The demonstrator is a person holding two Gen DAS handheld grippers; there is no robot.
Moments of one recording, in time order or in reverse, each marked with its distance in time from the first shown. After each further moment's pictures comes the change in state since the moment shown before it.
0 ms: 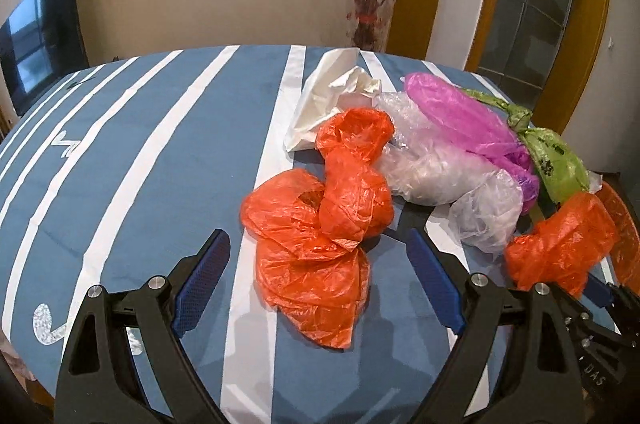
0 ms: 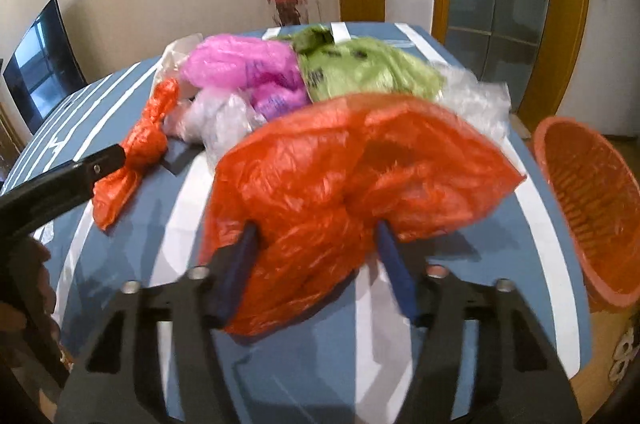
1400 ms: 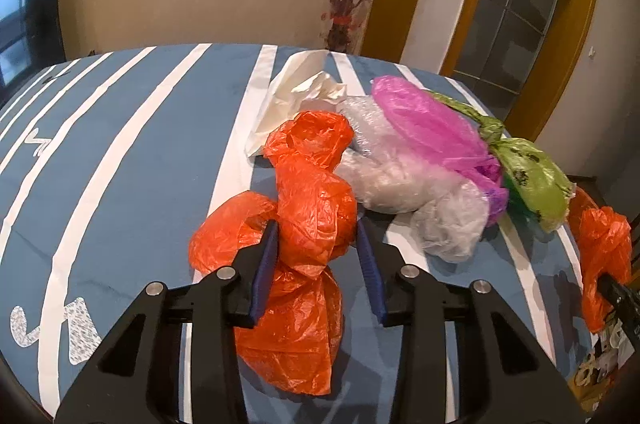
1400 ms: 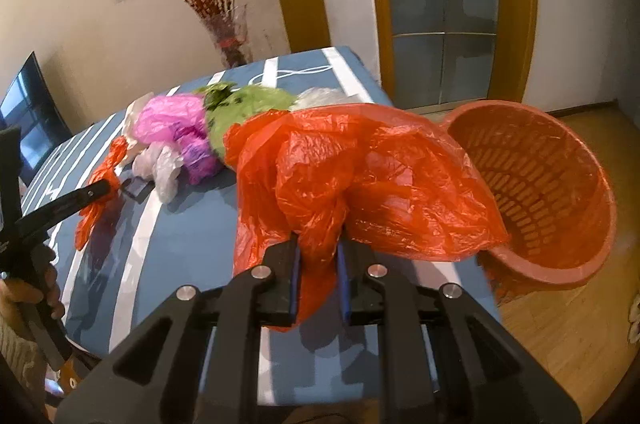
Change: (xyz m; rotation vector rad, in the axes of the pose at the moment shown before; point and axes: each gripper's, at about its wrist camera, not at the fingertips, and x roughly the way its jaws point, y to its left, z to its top) left arm -0.002 -0.011 0.006 -0.016 0.000 -0.110; right arm -0.062 -0.082 -0.008 0.143 -0.110 -0.055
